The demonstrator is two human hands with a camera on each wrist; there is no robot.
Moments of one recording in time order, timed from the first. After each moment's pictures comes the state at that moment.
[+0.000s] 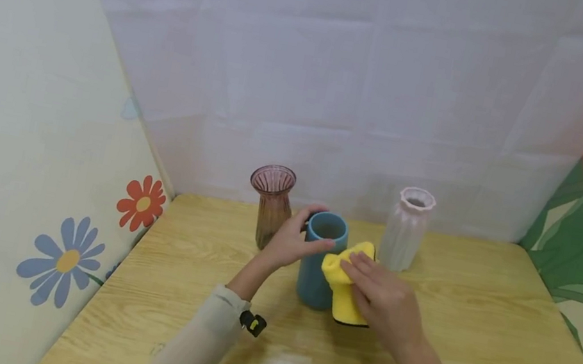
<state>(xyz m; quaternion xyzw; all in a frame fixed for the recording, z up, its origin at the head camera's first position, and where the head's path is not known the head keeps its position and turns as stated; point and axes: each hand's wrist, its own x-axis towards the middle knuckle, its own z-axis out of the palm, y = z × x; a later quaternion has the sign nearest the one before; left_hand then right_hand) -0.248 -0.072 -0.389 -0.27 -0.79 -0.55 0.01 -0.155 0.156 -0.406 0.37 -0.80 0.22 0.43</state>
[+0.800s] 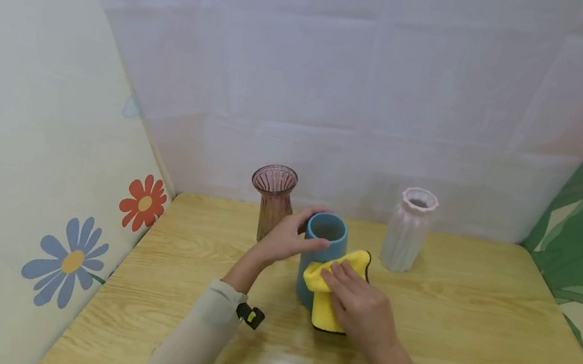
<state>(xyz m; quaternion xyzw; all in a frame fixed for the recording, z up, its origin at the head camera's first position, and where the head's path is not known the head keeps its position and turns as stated) -0.257 -0.085 -0.378 -0.32 -0.79 -0.53 -0.05 -0.160 0.125 -0.430 0.38 -0.78 0.19 0.46</state>
